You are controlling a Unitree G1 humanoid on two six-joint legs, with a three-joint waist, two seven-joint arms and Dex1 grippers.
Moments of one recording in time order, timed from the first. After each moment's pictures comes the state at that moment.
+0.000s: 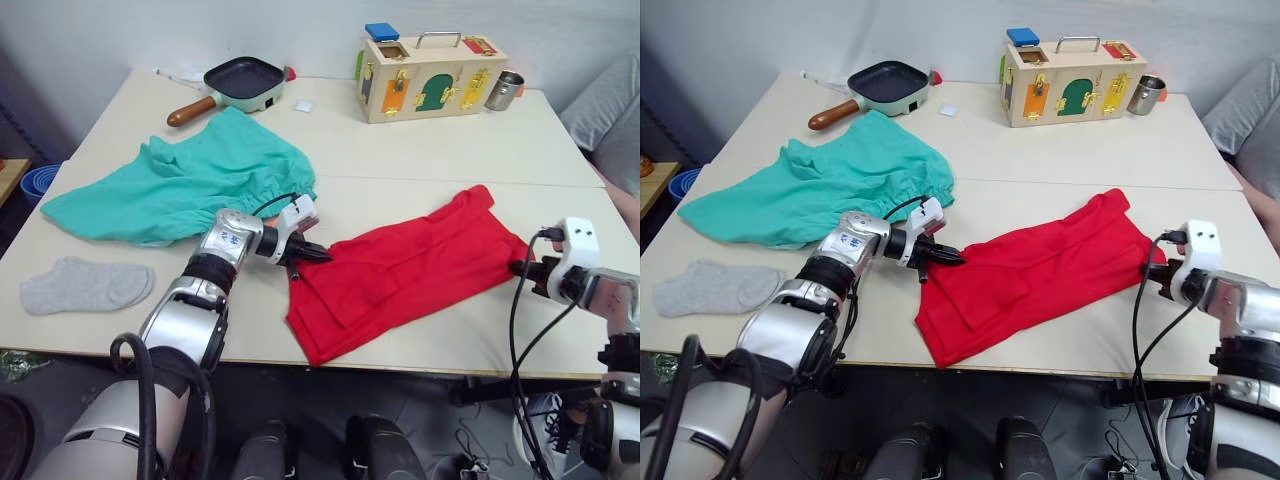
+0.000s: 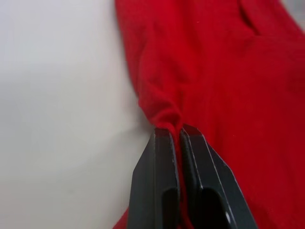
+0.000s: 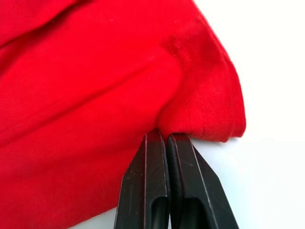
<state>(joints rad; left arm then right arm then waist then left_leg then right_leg) -1.06 0.27 -0.14 0.93 0.03 0.31 -1.18 -0.61 -0.74 -0.31 0.48 0.23 0.85 0.58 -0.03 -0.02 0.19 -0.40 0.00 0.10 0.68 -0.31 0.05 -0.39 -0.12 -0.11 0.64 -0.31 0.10</state>
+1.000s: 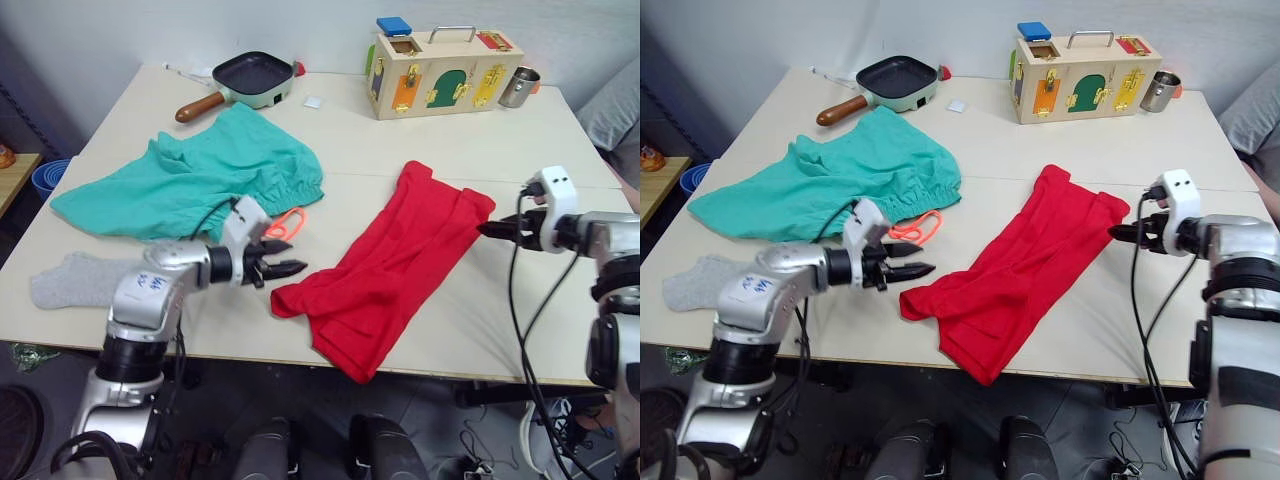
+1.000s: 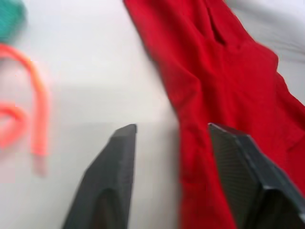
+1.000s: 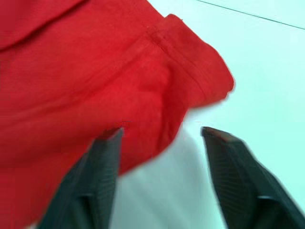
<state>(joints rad) -0.61 0.53 -0.01 -0.13 -0.26 0.85 -0.87 -0.99 -0.83 -0.06 0.95 0.07 0.60 1.06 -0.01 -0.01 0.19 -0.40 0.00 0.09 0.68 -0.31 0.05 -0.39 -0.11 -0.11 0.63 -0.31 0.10</state>
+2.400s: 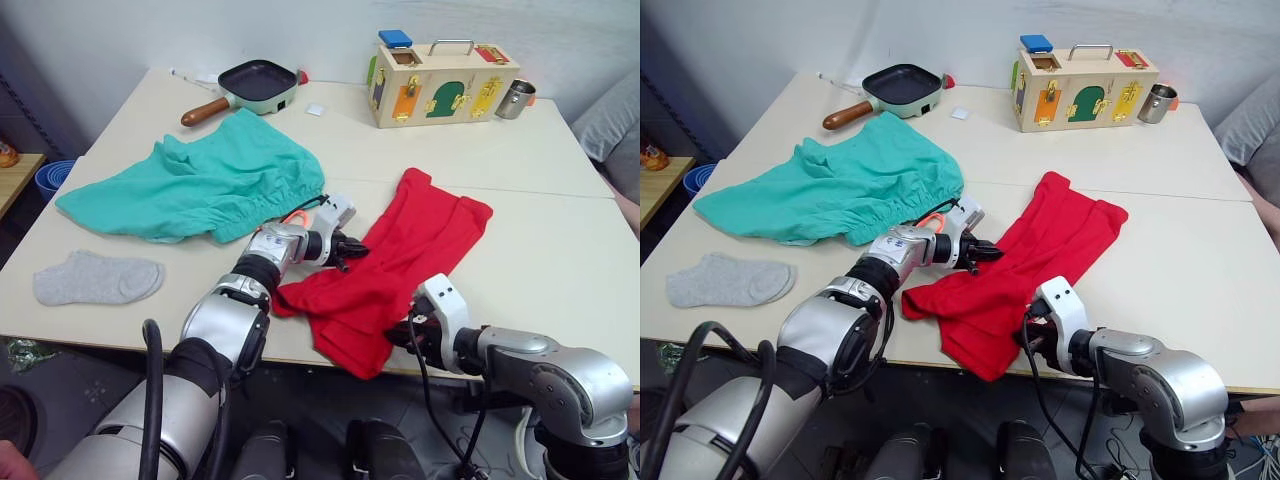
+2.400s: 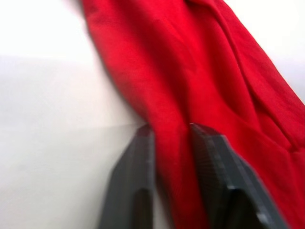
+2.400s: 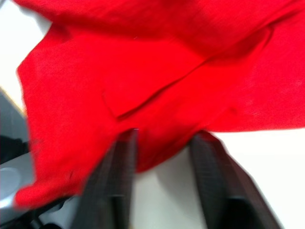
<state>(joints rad) -1.21 0.04 -0.06 1.26 -0.02 0.28 -0.80 -0.19 -0.45 -0.09 -0.67 0.56 1.48 0.43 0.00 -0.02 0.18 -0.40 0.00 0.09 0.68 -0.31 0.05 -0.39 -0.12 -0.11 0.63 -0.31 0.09</state>
